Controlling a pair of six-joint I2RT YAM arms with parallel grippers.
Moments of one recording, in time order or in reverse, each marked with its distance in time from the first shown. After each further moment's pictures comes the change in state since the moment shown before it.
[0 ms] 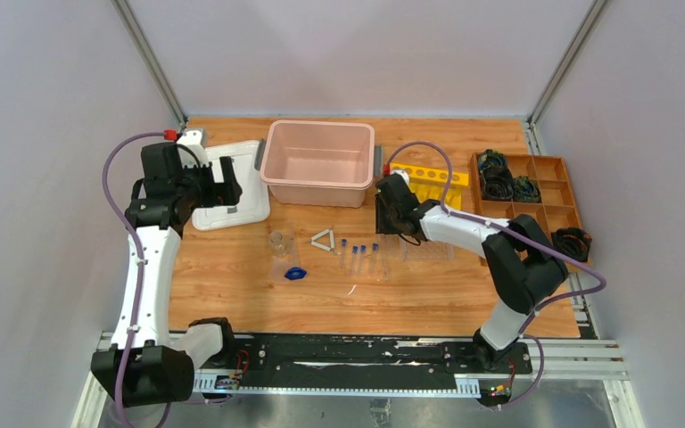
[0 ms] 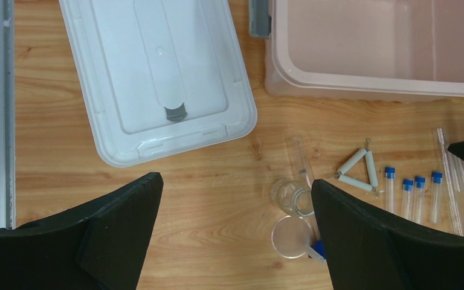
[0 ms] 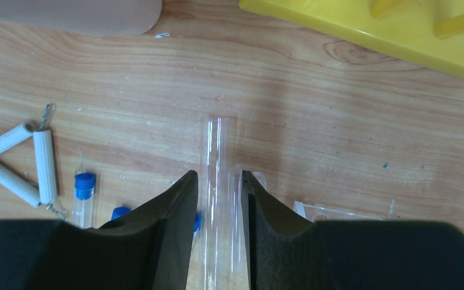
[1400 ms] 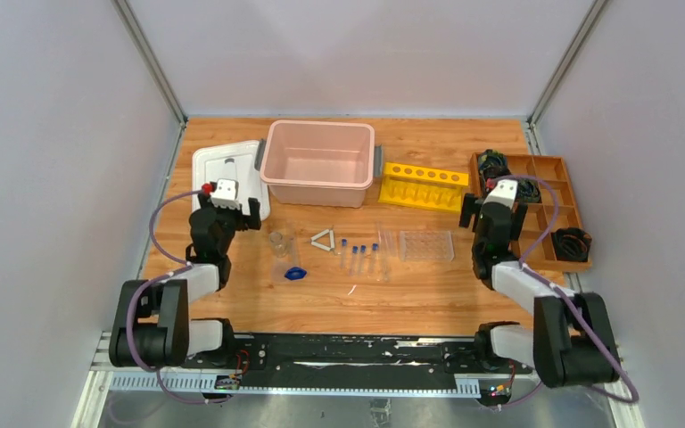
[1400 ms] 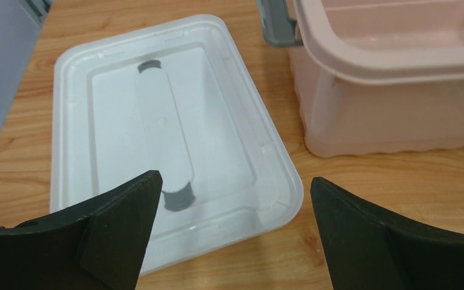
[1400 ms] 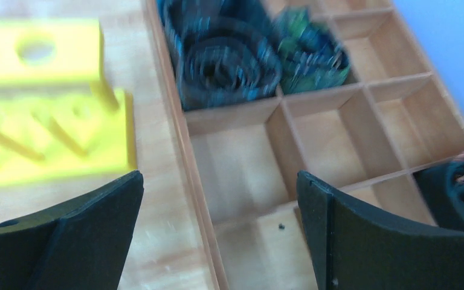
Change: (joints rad) left arm -0.100 0.223 -0.903 1.621 -0.091 0.090; right arm -0.541 -0.414 -0.709 0.869 0.268 -0.529
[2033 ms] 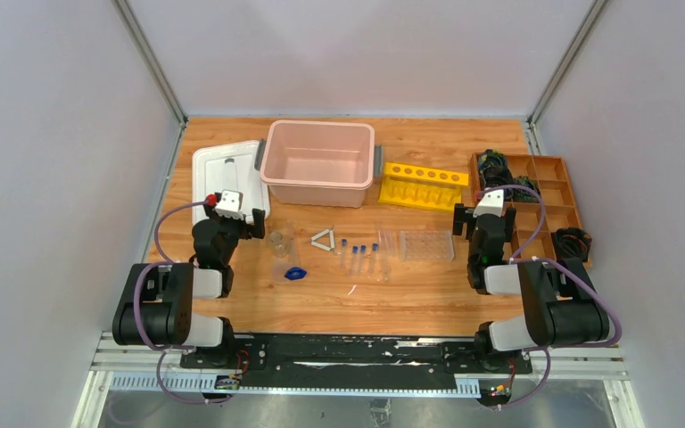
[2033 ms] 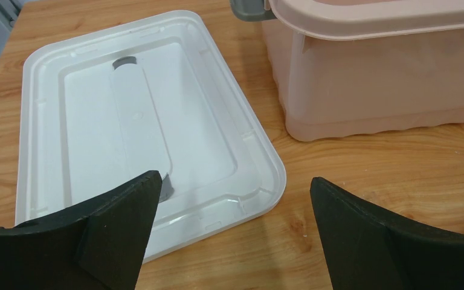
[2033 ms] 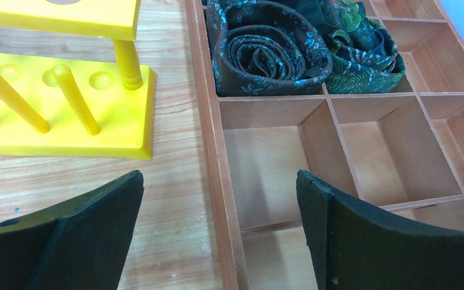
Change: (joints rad) left arm 0.000 0.078 -0.056 0.162 0.051 0.003; right arm -0.001 0.148 -0.042 0.226 -0.072 -0.046
